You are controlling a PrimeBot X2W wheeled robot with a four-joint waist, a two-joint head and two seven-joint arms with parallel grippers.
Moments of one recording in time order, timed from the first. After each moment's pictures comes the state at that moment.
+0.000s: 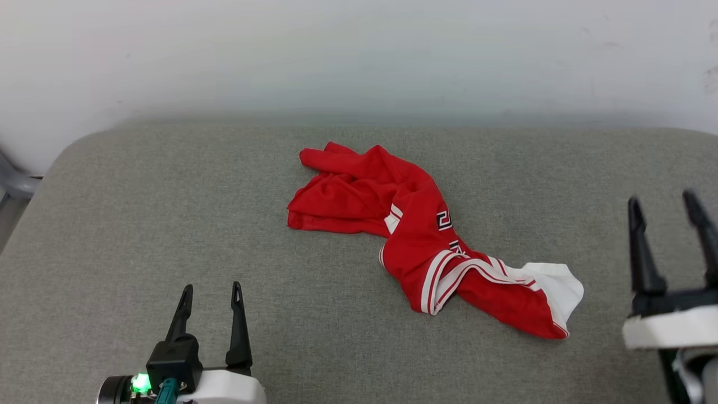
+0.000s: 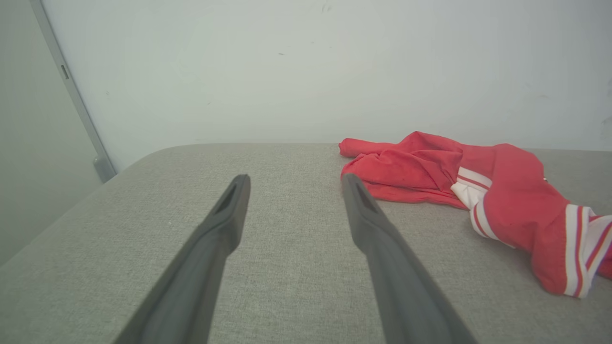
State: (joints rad) left arm 0.05 0.08 -0.10 0.07 -0.09 0.15 -0.26; right arm -0.06 -0.14 -0.13 -0.02 0.06 0.13 -0.26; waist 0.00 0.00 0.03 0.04
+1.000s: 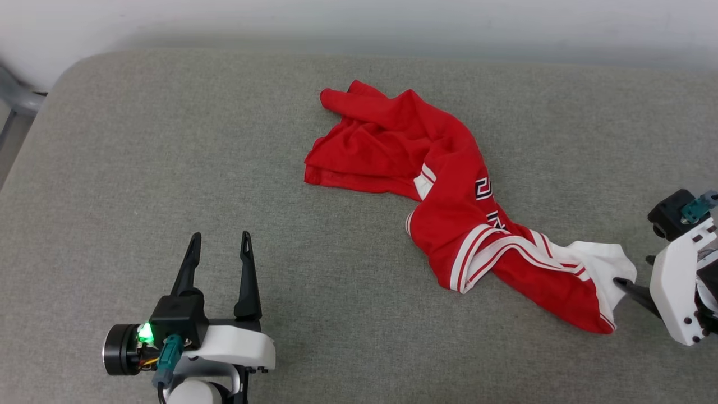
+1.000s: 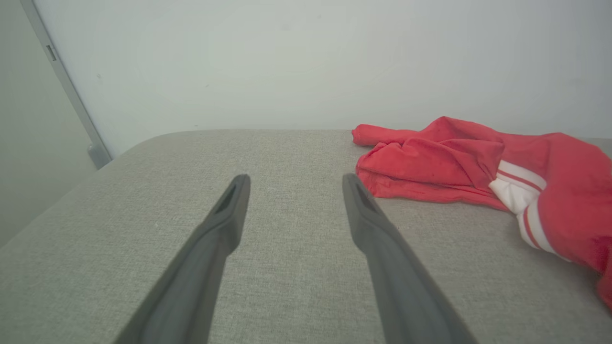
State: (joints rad) left arm -0.07 0.05 -0.09 0.08 -0.07 0.11 -0.26; right arm -0.57 -0.86 0.76 0.26 0.81 0.13 0.56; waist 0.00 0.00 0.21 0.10
